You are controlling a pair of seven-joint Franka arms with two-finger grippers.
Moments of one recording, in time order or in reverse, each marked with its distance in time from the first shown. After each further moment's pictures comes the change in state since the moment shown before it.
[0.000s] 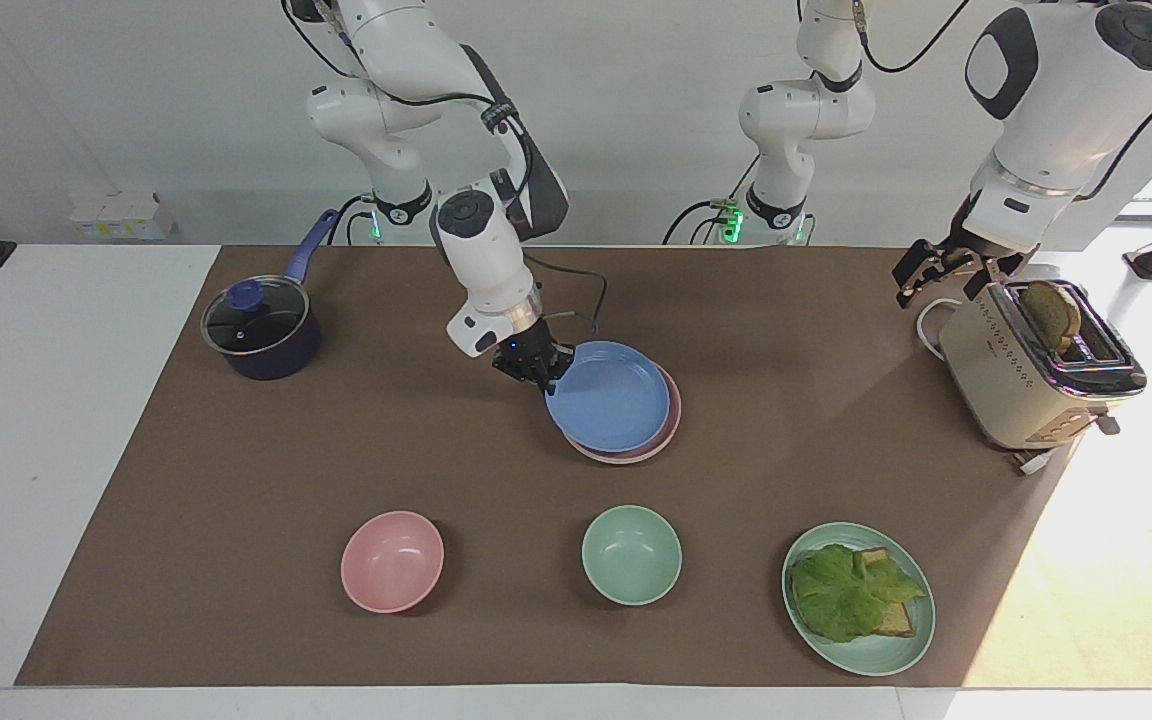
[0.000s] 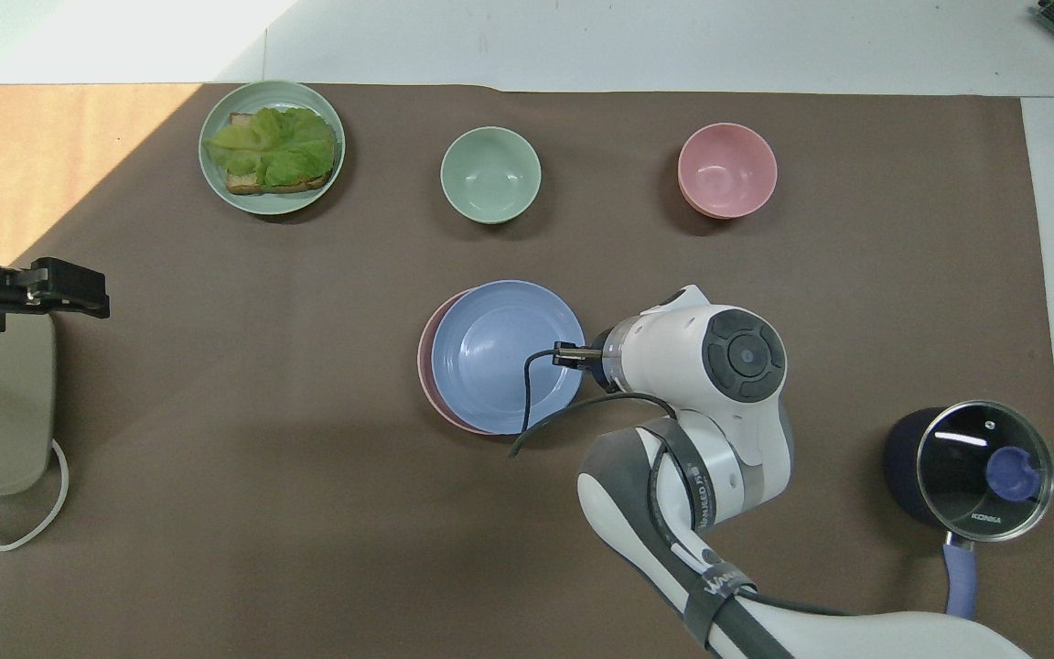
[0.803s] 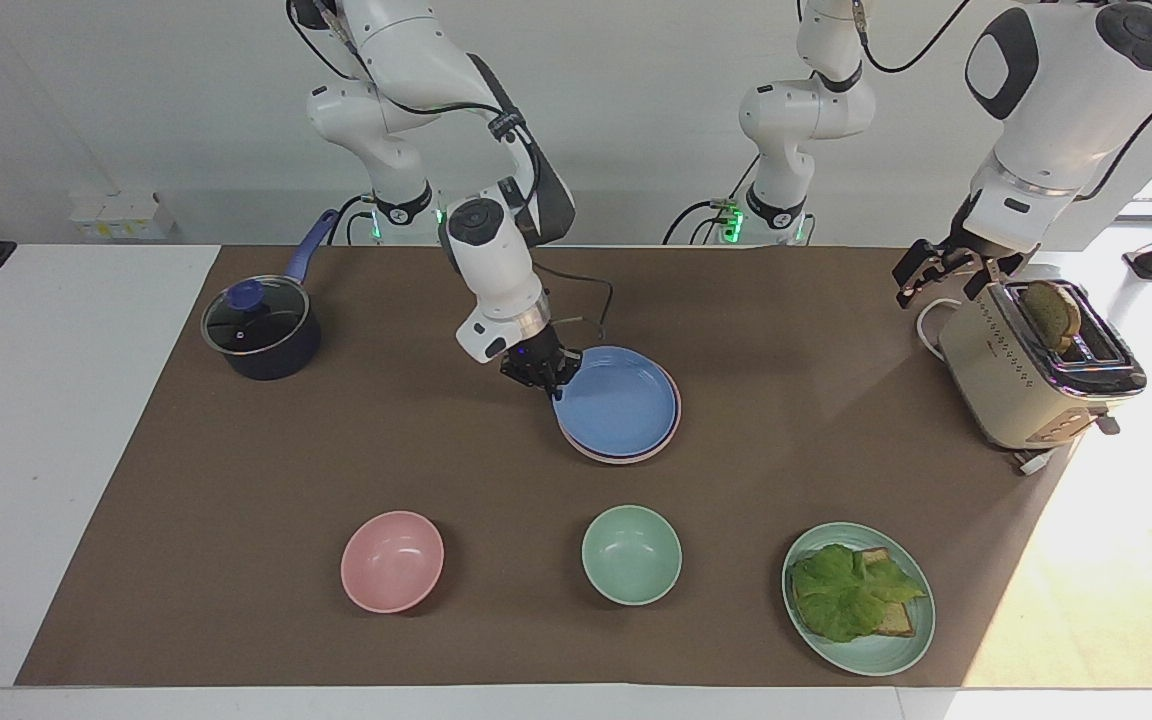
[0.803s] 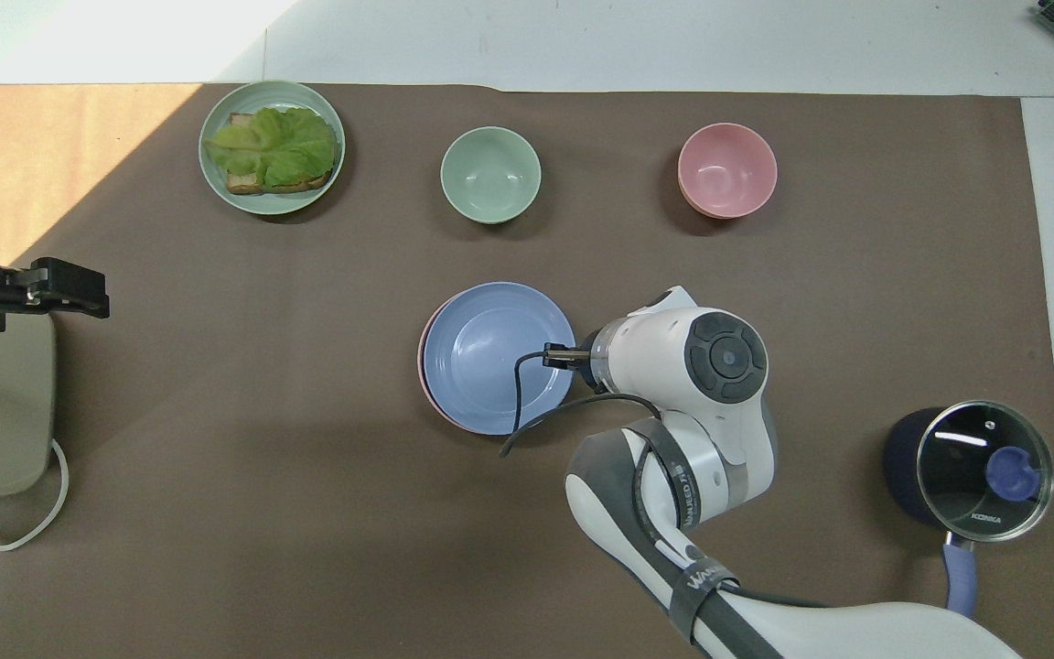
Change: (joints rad) left arm 0.000 0.000 0.000 0.000 0.000 0.000 0.000; right arm 0.019 0.023 0.000 0.011 -0.001 0.014 0.000
